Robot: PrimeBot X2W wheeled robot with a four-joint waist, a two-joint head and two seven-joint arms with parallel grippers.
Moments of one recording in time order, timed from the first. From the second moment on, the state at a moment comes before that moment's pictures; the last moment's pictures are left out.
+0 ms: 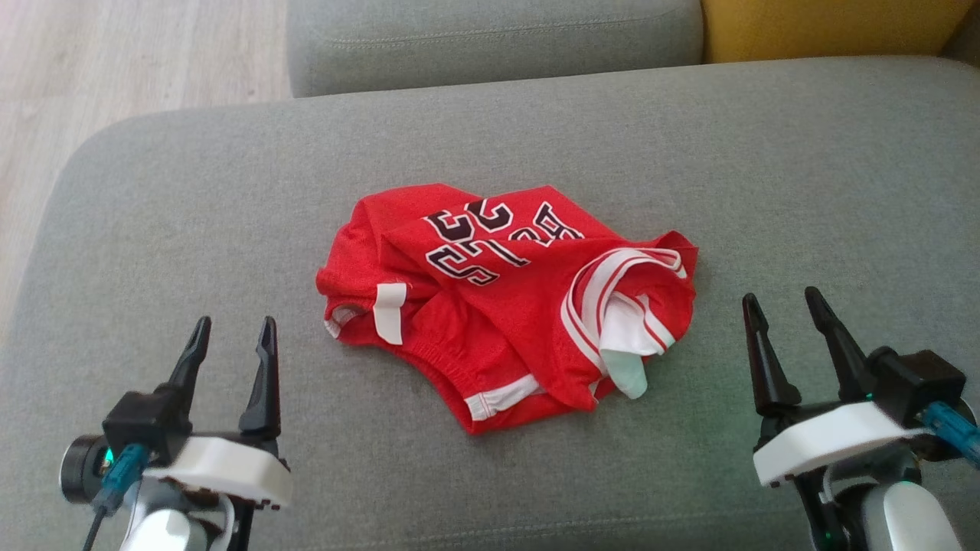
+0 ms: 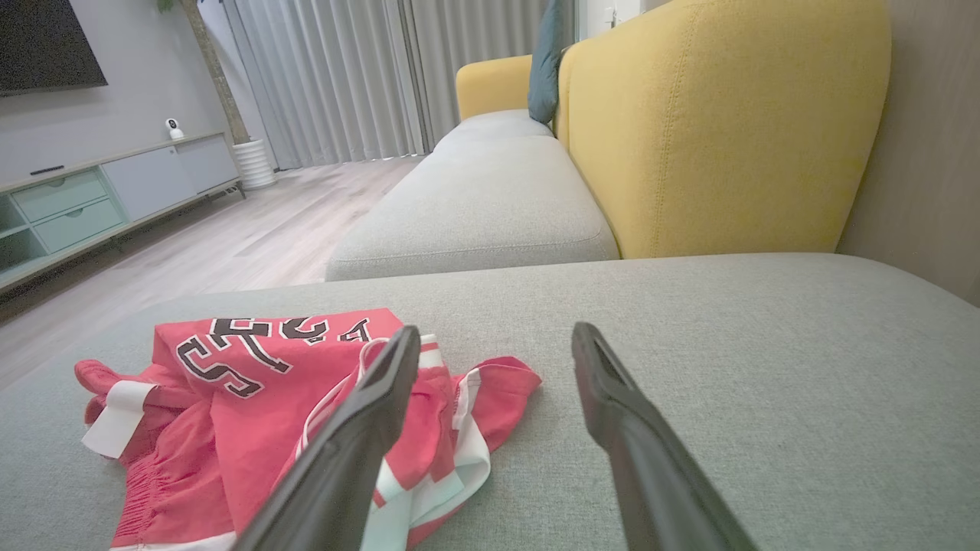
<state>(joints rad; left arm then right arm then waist) 0.00 0.34 -0.35 0.05 -0.39 0.22 -0.24 0.04 -0.05 0.02 -0.02 0.16 0.13 0.05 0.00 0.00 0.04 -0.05</state>
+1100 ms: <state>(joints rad) -0.42 0.29 -0.43 0.40 -0.55 0.03 0.11 -0.06 -0.05 0.04 -0.02 0.16 0.13 0.03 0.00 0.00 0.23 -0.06</state>
